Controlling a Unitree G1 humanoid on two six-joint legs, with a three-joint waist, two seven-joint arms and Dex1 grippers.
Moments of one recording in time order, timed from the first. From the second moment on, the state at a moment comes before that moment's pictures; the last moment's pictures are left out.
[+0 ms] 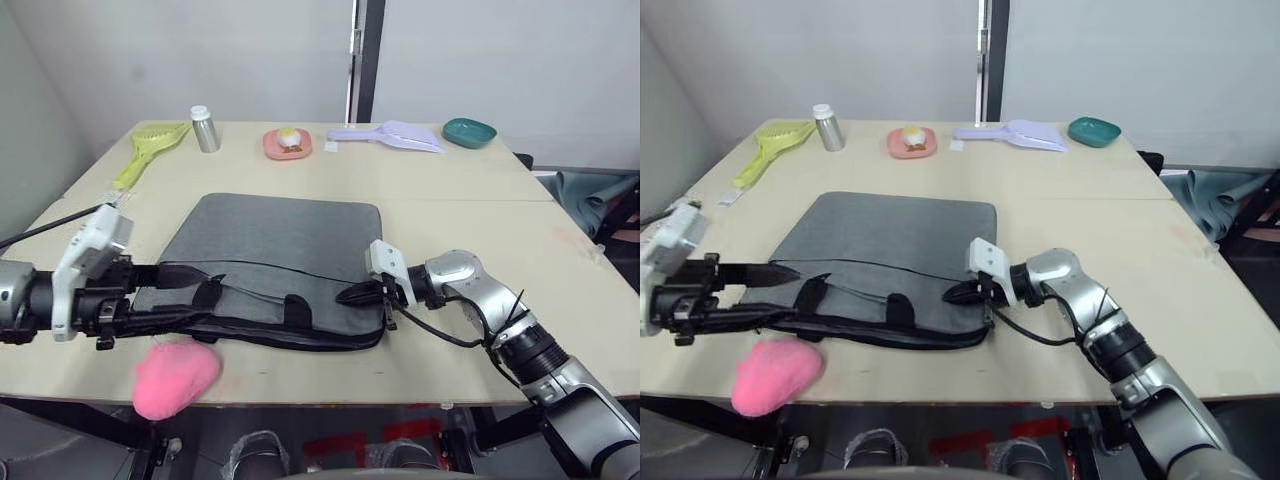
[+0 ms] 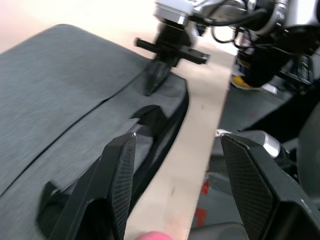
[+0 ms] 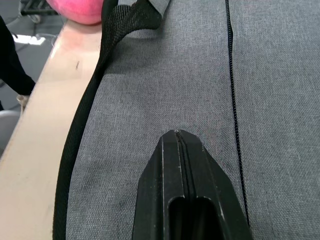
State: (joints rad) left arm 0.07 1.10 0.63 -0.52 -0.86 0.84 -1.34; right arm -0.53 -0.49 0.40 0.10 0.20 0.28 1.17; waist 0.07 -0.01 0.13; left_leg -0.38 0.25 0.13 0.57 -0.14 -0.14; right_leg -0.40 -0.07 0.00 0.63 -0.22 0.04
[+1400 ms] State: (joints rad) left arm 0.54 0.84 0.65 -0.30 -0.66 0.88 -1.17; right arm -0.47 -0.45 0.39 0.04 0.20 0.31 1.18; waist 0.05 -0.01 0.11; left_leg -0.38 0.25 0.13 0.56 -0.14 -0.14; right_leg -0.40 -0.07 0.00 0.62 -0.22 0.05
